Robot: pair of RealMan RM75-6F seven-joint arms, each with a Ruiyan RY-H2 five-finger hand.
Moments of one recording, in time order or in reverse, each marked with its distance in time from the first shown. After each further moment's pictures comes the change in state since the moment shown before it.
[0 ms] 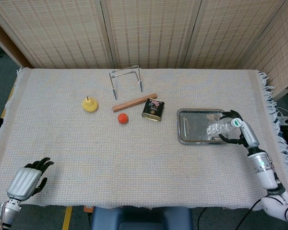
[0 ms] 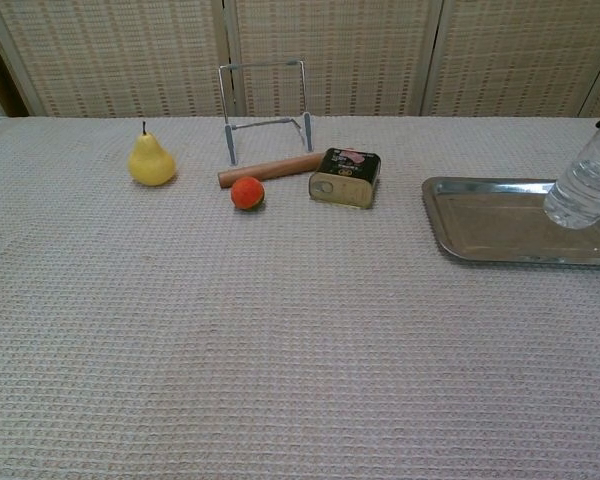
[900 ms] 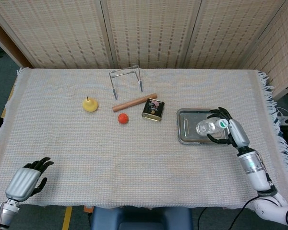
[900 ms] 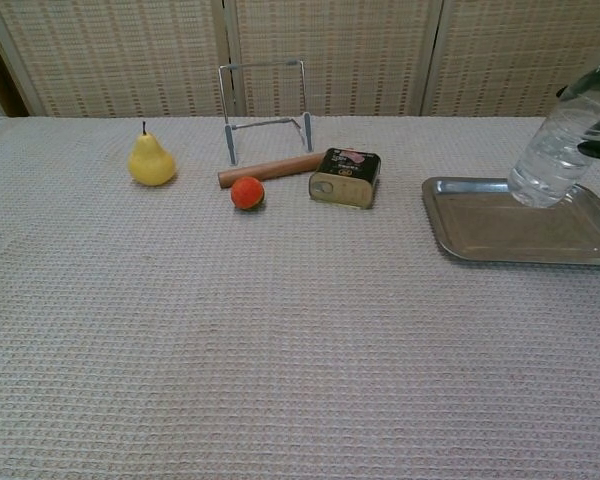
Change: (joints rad) left arm 0.002 0.013 0.006 0.009 0.036 0.020 -0.059; right arm 0.011 0.127 0.056 -0.374 0.057 0.006 -0.325
